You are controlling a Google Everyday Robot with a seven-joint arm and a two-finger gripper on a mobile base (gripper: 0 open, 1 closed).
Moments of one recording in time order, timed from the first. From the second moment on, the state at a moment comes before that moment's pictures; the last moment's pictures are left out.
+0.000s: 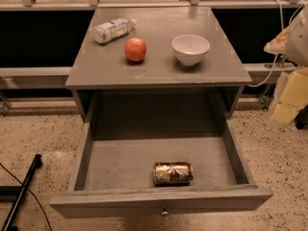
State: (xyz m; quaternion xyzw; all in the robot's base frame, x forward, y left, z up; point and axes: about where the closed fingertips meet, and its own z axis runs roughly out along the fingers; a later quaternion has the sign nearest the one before) arm 0.438 -0.217 0.976 -0.60 0.78 -0.03 0.16
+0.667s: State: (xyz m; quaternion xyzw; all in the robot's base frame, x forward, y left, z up) arm 0.455 -0.206 0.950 -0.62 0.77 -0.02 0.14
